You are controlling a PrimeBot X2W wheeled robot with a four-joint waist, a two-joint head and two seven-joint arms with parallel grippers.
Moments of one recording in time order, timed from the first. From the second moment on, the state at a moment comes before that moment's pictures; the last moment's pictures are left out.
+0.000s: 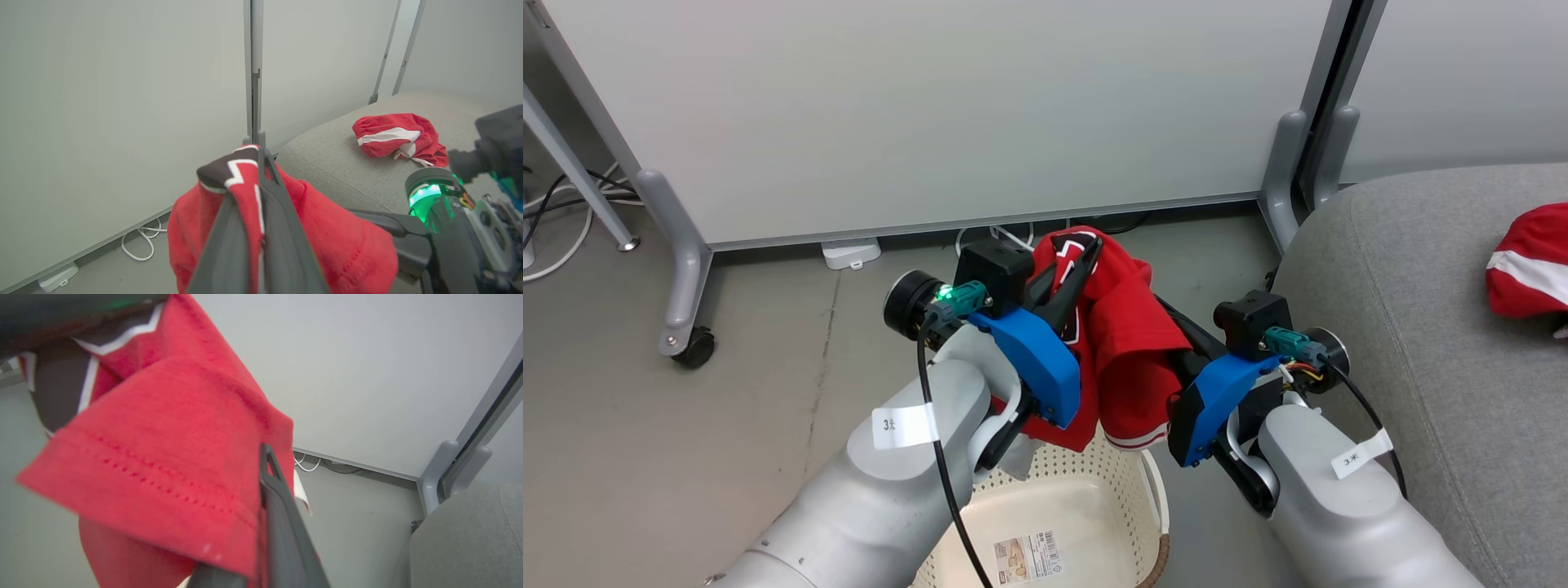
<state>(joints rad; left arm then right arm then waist) -0.82 0.05 -0.97 0.81 -0.78 -0.11 -0.26 -0.68 -0.05 0.52 0.90 0.35 0.13 -0.25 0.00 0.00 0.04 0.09</state>
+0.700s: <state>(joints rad) -0.70 0.06 -0.85 0.77 -0.67 -0.11 -0.26 -0.69 -0.05 0.48 0.91 0.34 0.13 -0.26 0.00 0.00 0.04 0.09</state>
